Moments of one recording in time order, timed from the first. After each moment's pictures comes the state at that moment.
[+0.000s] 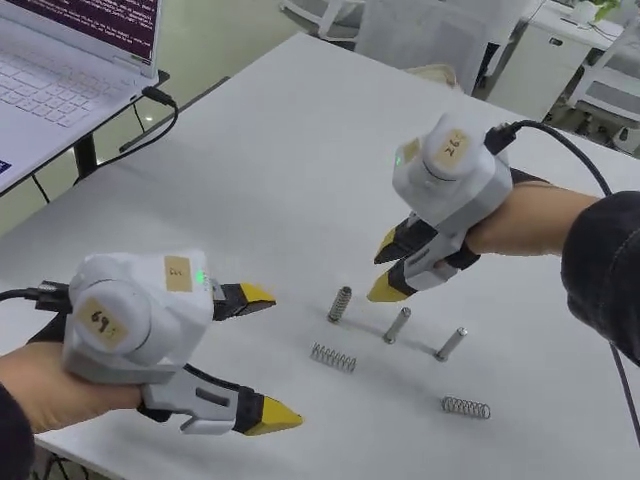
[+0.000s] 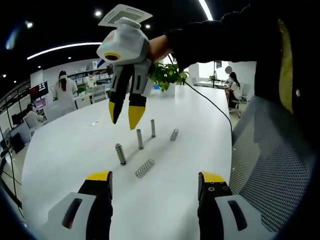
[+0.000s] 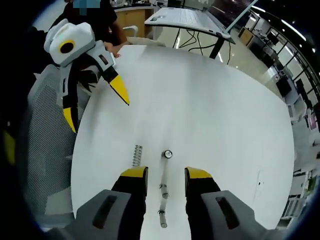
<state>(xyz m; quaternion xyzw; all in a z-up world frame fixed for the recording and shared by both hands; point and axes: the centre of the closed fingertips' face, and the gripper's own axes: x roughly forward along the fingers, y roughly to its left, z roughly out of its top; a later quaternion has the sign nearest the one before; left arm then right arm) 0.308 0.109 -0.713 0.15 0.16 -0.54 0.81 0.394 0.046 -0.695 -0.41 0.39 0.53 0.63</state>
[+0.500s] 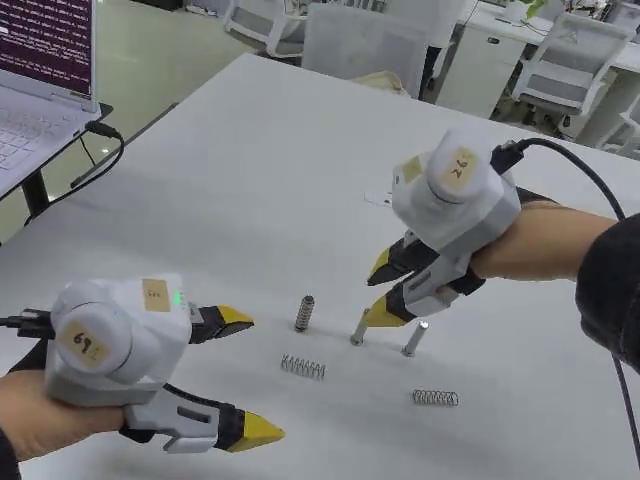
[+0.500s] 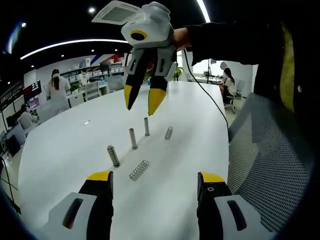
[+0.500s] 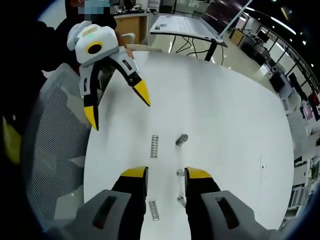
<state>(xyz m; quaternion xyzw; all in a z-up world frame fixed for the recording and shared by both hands) 0.304 0.095 -0.718 0.16 0.17 -0.56 0.79 0.354 0.017 -0.688 -0.38 0.38 0.52 0.66</state>
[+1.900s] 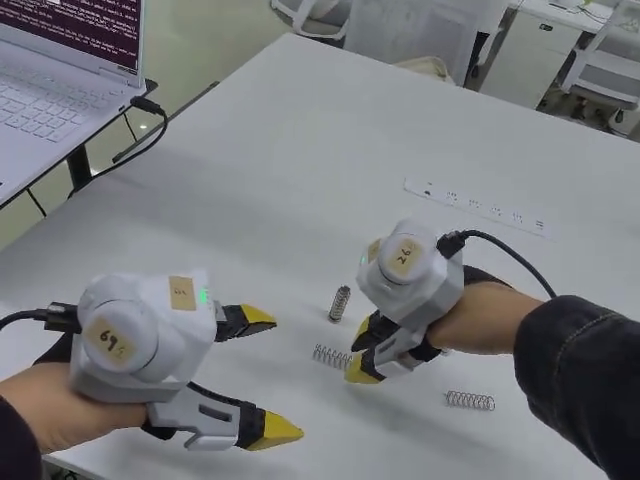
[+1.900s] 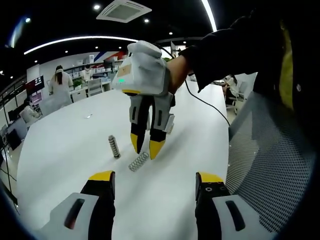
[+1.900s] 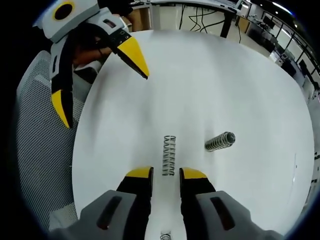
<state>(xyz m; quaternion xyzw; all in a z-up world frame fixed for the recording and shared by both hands) 0.300 0.108 -0.727 0.15 0.19 -0.55 0.80 0.345 0.050 -0.791 -0.35 0.44 0.53 0.63</state>
